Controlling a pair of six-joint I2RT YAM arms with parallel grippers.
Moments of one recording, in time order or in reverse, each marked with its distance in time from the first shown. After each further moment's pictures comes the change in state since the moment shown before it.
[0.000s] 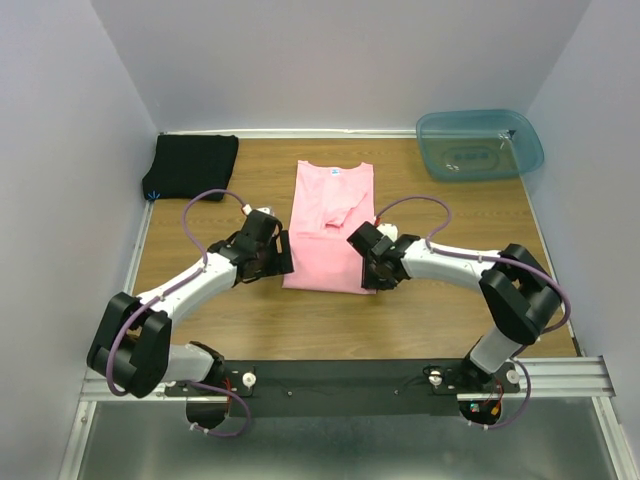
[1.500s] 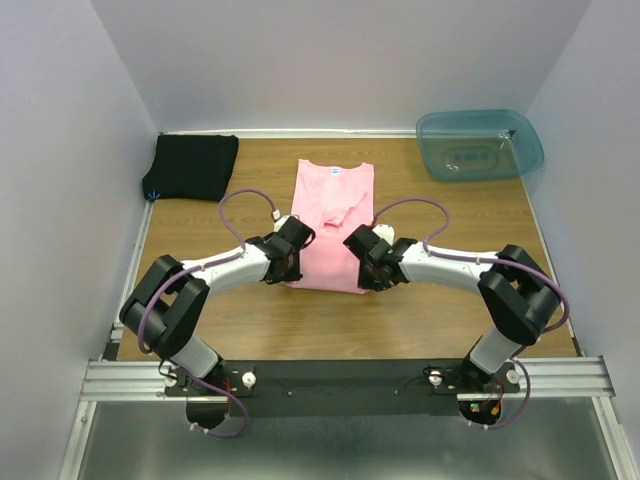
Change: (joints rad) left arm -0.165 0.250 0.087 0.006 -0.145 -0.037; right arm 0.036 -0.003 -0.009 0.058 0.008 0.053
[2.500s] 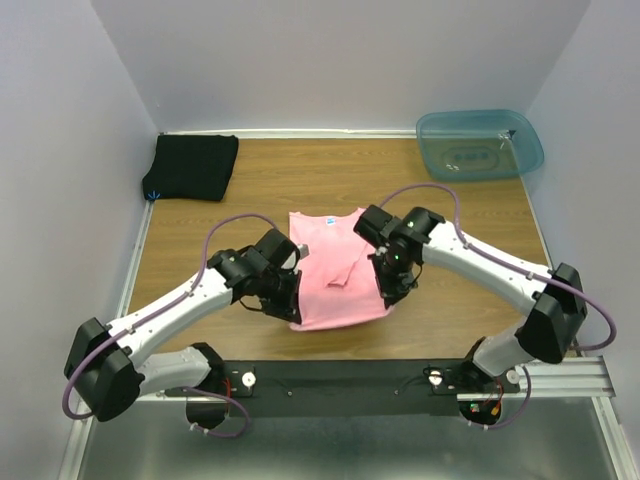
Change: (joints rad) left arm -0.104 -0.432 -0.017 -0.450 0.531 0.015; right arm 0.014 -0.185 0.294 -0.752 -0.284 -0.192
